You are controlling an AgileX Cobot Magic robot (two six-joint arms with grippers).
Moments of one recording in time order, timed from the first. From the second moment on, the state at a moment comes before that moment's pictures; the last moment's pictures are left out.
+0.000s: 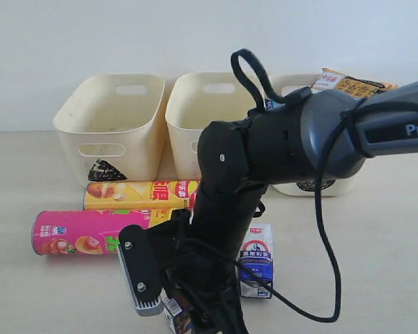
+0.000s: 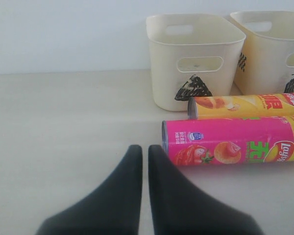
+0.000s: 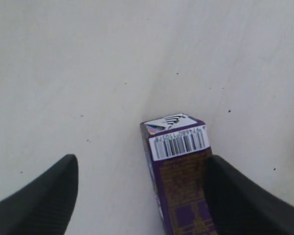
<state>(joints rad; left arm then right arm) -0.05 0.00 0.00 -0.02 0.29 0.01 0.84 1.92 -1.26 0.33 0.82 -1.39</state>
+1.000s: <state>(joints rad) -0.05 0.00 0.00 -0.02 0.29 0.01 0.84 1.97 -1.26 0.12 0.69 -1.38</state>
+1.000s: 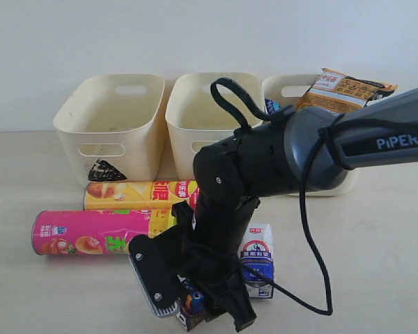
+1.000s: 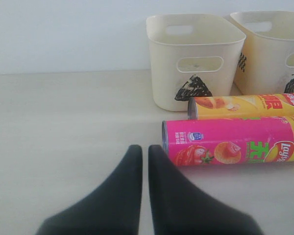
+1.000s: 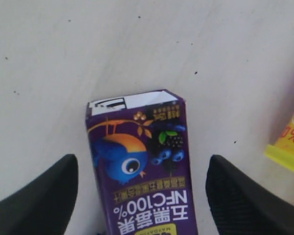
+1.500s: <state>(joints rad) -0.05 0.00 0.00 -0.02 0.29 0.01 0.84 1.99 -1.26 0.10 0.68 -1.38</state>
